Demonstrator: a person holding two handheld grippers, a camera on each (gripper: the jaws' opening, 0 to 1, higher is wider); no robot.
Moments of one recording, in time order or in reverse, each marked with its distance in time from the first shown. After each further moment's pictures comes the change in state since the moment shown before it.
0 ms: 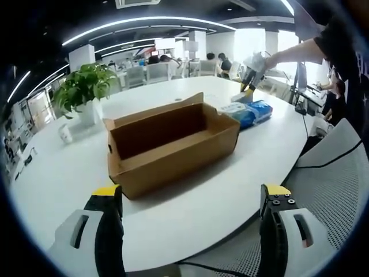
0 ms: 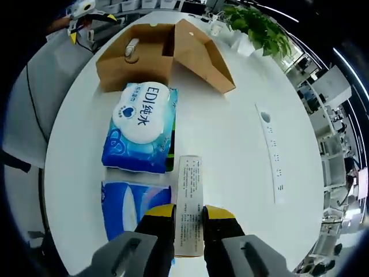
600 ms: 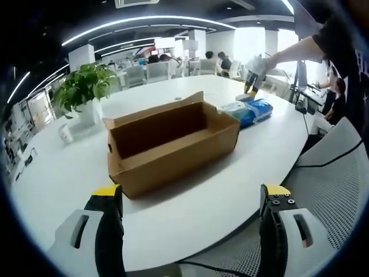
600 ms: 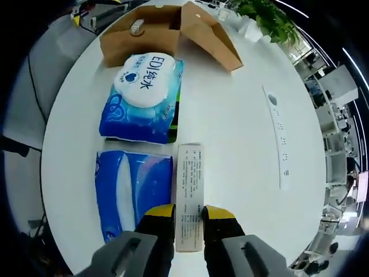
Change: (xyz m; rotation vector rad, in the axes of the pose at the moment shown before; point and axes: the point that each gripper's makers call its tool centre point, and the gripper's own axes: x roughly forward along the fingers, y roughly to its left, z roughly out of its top) left arm 0.000 0.001 -0.002 0.004 0.008 0.002; right arm 0.006 0.002 -0.033 -0.031 0.104 0.013
